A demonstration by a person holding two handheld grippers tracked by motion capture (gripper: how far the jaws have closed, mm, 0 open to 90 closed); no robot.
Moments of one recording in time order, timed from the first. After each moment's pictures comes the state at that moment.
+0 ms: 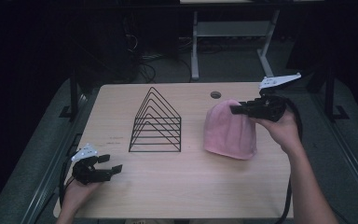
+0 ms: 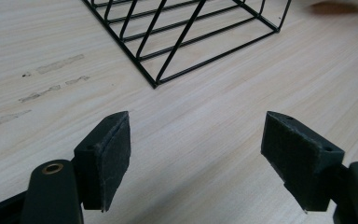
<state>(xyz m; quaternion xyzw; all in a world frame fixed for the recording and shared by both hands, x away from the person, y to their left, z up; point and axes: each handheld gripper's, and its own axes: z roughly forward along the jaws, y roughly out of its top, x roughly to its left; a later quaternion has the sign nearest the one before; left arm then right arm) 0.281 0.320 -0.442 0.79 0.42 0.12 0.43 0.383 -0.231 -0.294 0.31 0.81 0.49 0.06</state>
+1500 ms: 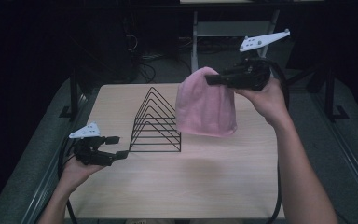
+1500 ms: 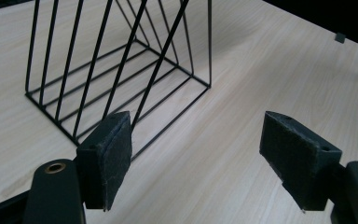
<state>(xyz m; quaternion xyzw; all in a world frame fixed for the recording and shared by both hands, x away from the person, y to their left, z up) 0.312 0.292 -0.364 0.83 0.31 0.08 0.47 0.386 -0.162 -0.191 0.21 0.81 0.54 0.08</state>
